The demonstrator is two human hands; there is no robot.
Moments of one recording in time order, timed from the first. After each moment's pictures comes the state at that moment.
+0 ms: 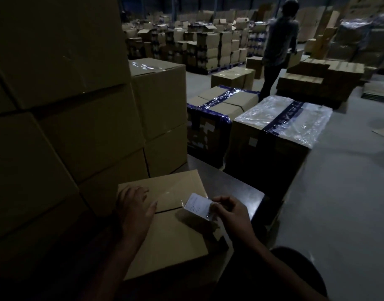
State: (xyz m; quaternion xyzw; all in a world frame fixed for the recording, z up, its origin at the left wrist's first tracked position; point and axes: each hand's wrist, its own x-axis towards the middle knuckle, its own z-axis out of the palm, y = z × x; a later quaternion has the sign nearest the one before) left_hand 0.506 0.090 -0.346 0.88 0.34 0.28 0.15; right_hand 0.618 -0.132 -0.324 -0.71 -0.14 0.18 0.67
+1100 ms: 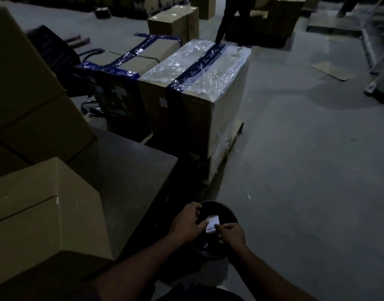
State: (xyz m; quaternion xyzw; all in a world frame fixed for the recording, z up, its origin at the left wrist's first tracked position) left_hand 0.713 -0.293 -0.472 0.91 0.14 -0.13 0.38; right_hand 0.736 -0.448 -0.513 -0.78 0.24 0.26 0.52
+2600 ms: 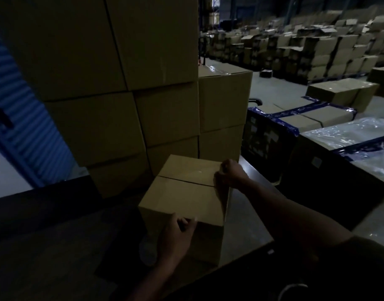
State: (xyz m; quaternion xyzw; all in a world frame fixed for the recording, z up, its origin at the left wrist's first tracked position) left_hand 0.452 -0.113 -0.346 0.69 0.56 0.25 0.40; right_hand 0.726 -0.038 -0.318 -0.82 -0.50 0.14 0.26
